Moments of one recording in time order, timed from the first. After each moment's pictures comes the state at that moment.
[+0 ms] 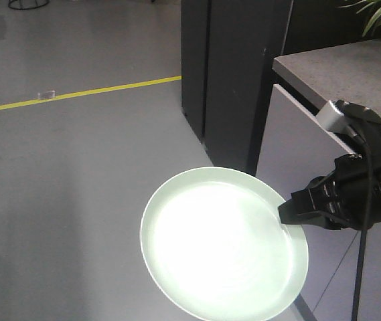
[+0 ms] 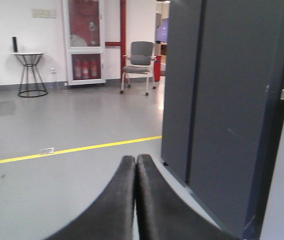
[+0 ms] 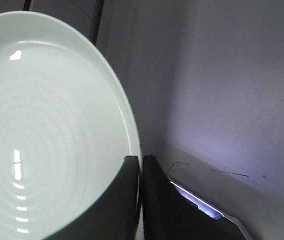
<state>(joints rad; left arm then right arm) -0.01 -0.01 0.03 0.04 0.05 -0.07 0.14 1.22 -0.97 0.70 1.03 -0.44</state>
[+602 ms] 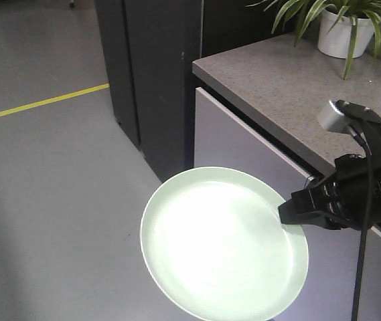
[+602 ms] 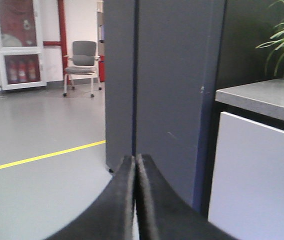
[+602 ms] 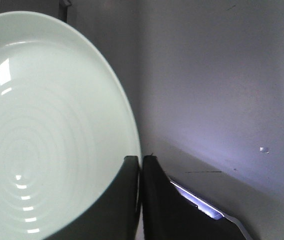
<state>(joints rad) -0.01 -0.01 0.03 0.04 0.05 -0.07 0.14 1.22 -0.97 0.70 1.03 -0.44</state>
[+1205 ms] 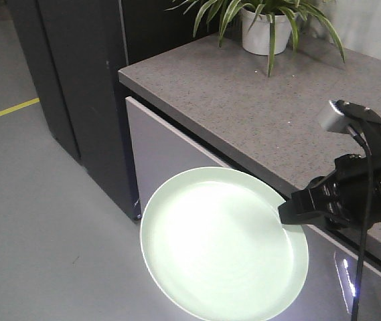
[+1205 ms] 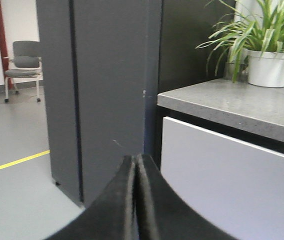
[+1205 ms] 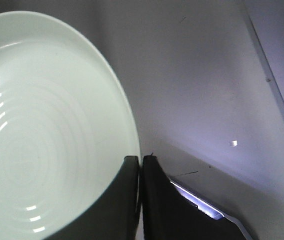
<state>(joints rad) -0.01 -0.01 0.03 0.04 0.05 -0.07 0.14 1.22 -0.97 0.70 1.03 -0.44</state>
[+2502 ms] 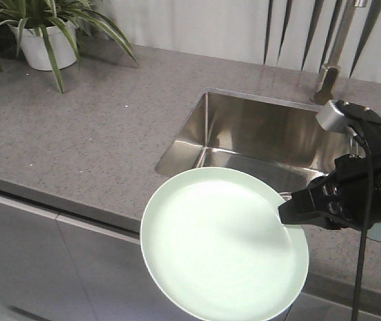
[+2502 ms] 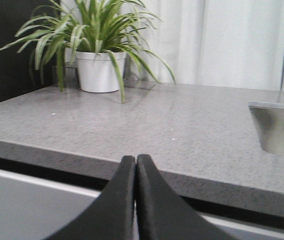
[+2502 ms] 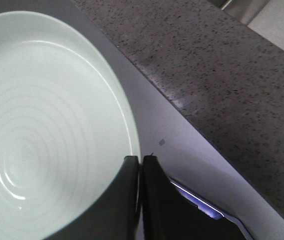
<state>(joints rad) -0.01 -0.01 0.03 0.04 0.05 -0.07 0.14 1.22 -0.97 0.70 1.03 -0.44</state>
